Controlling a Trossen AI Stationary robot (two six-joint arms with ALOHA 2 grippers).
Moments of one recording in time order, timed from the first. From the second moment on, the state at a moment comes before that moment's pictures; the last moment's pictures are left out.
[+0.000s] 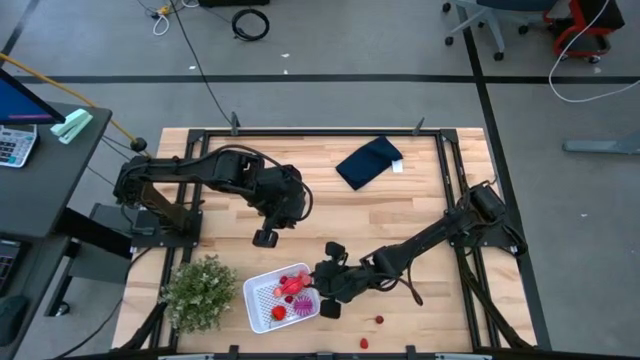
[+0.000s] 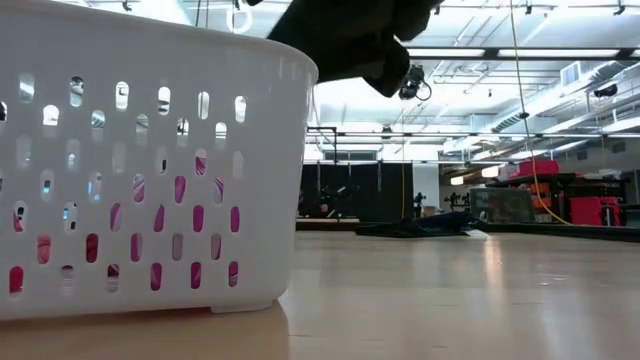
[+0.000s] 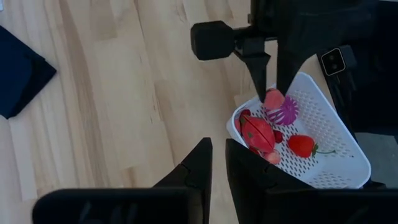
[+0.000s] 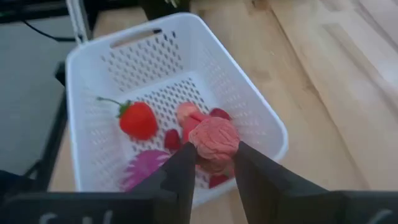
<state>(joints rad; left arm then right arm) -0.08 1.61 1.77 -1.18 0.15 0.12 0.46 1.94 1.32 -0.06 0.38 0.45</state>
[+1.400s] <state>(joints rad) -0.08 1.61 1.77 -1.16 0.15 0.12 0.84 1.87 1.32 -0.59 0.26 1.05</state>
